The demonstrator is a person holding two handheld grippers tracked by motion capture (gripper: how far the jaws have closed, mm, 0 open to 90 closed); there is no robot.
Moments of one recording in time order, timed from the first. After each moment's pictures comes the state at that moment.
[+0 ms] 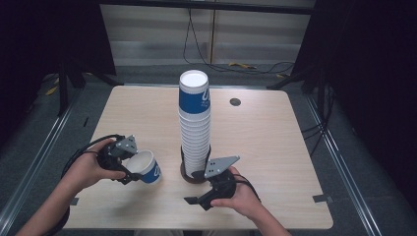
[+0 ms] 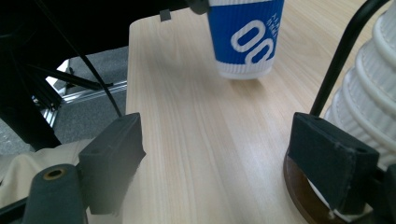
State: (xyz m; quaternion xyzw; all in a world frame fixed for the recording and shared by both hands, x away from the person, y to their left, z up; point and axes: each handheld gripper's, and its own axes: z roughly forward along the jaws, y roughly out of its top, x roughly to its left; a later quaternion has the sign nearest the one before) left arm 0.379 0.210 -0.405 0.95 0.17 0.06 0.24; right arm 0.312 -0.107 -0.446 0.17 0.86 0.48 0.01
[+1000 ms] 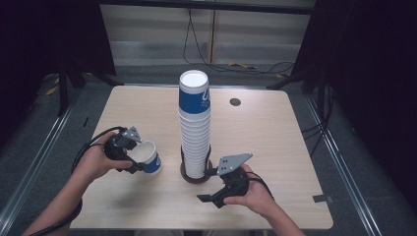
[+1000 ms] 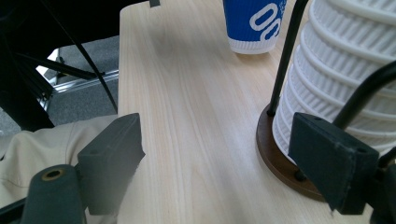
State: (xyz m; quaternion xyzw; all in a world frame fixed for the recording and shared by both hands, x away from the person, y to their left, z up) left arm 0.405 0.204 -0.417 0.94 0.23 0.07 0.24; right arm 0.312 -0.138 -0.436 0.17 0.87 0.46 0.02
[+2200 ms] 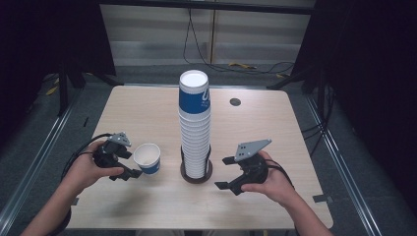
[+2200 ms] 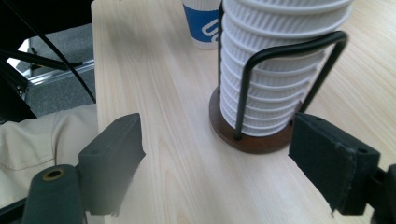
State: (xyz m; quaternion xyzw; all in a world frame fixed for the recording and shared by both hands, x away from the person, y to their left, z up) left arm 0.386 0.229 -0.415 0.91 0.28 0.02 0.29; right arm 0.326 -0.178 -0.398 0.21 0.88 0.42 0.04
